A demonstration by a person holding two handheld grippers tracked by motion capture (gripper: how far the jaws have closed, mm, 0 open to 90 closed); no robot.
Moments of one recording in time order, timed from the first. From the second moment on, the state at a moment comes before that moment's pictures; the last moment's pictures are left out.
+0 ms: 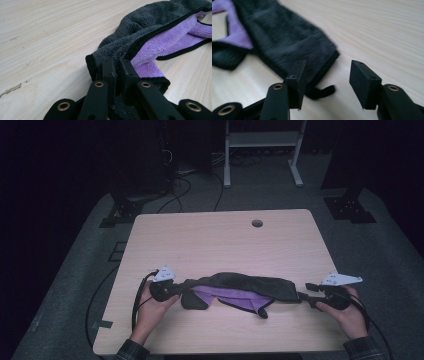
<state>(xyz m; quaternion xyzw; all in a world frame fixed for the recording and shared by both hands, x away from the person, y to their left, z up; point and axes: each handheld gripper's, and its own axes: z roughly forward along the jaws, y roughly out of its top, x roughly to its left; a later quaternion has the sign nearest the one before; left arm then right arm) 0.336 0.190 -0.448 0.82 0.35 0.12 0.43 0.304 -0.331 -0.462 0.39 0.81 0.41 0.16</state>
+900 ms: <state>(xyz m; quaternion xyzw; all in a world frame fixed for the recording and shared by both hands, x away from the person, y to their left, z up) 0.336 0.190 -0.446 0.82 0.36 0.10 0.44 0.306 -0.314 -0.472 0.38 0.84 0.37 0.15</state>
